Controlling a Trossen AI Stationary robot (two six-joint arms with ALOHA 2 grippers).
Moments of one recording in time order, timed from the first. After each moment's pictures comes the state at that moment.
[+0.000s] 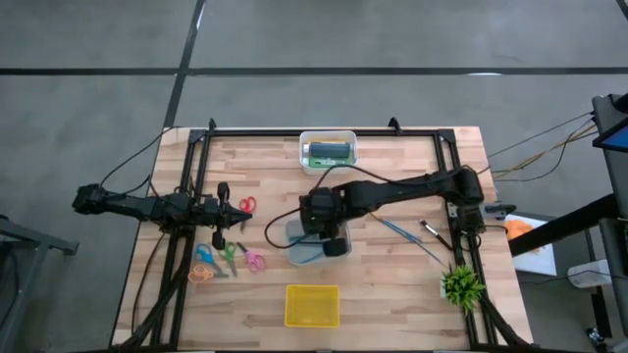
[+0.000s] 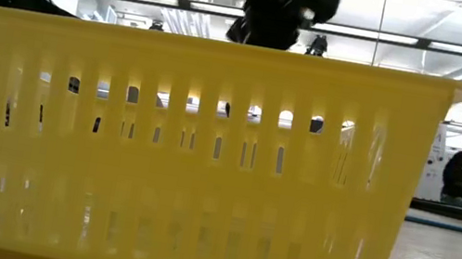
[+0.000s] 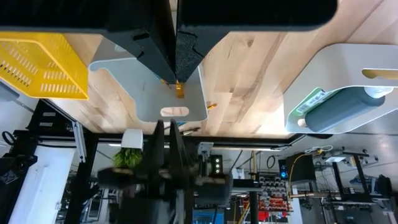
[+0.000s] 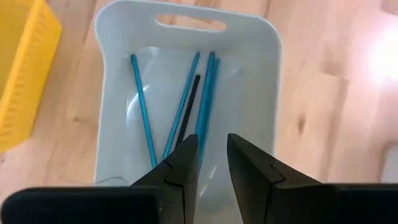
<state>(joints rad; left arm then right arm) -0.17 0.13 0.01 0.03 -0.19 -0.03 0.09 1.99 1.75 -0.90 0.01 -0.15</state>
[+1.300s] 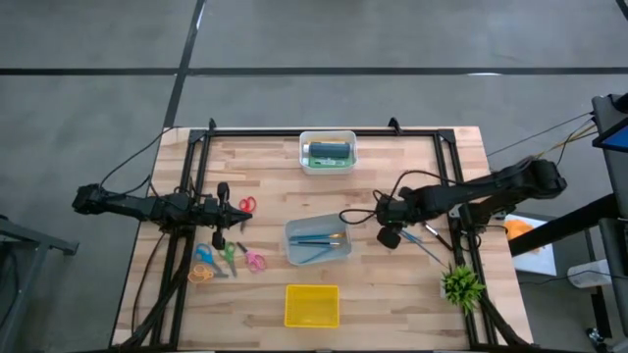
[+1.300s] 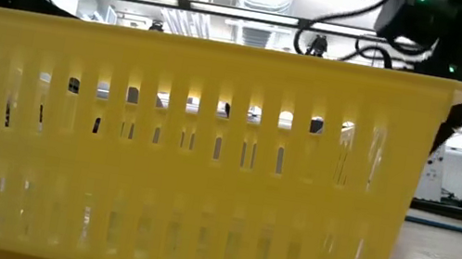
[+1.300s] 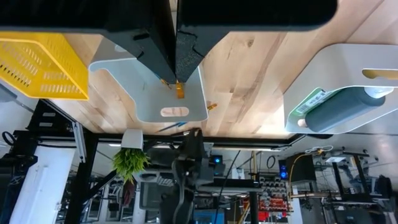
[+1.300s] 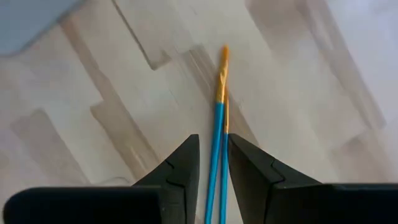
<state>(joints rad) -0.17 0.13 0.01 0.03 -0.19 -0.03 0.09 1.34 0.74 -0.72 0.18 0.63</state>
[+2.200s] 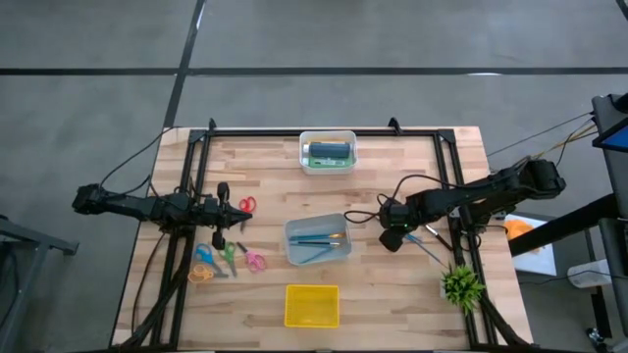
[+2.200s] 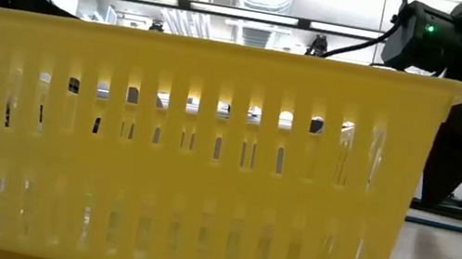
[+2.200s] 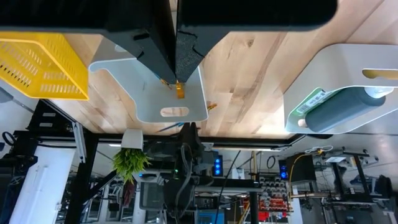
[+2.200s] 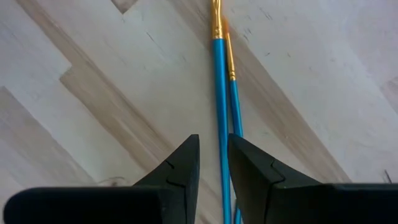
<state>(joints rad) -0.17 0.13 0.01 0.03 -0.19 -0.03 0.09 1.34 0.63 -0.67 0.07 0.81</state>
